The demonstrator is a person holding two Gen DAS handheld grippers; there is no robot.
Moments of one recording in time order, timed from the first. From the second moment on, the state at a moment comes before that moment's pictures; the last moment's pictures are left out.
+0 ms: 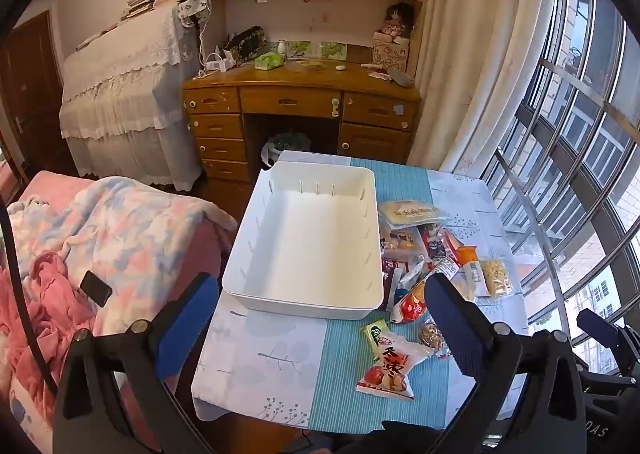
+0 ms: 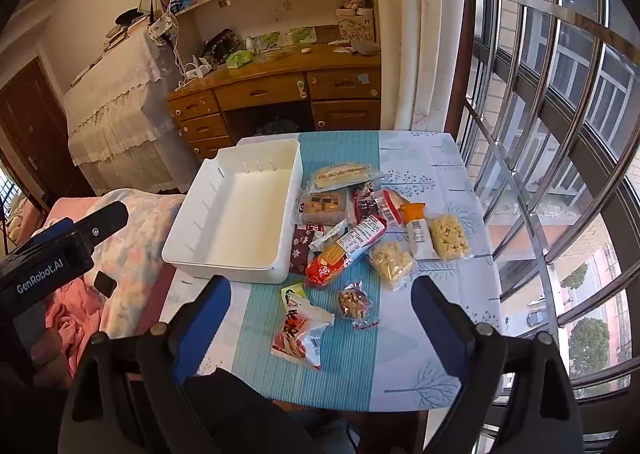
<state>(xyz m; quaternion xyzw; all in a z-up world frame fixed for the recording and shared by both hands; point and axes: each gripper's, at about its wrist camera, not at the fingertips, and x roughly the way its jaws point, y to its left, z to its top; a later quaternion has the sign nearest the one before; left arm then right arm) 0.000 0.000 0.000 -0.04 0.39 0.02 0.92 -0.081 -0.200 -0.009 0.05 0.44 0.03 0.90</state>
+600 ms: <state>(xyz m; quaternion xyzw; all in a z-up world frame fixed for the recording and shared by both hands) 0.005 -0.002 0.003 -0.03 0.39 0.02 0.92 -0.078 -0.200 -0.009 0.06 0.43 0.03 0.90</state>
